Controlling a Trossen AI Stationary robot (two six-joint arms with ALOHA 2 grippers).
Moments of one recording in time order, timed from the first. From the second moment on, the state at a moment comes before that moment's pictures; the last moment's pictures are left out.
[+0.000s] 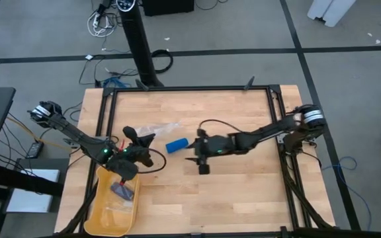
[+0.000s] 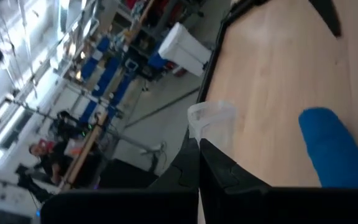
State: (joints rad) left arm -0.56 1.14 0.65 -0.26 -1.29 0.16; right arm 0.17 1.70 0.97 0.29 0.18 -0.08
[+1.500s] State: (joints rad) left arm -0.56 1.13 0.65 -0.34 -1.06 -0.09; right arm 0.26 2.00 1.55 -0.41 0.53 -0.26
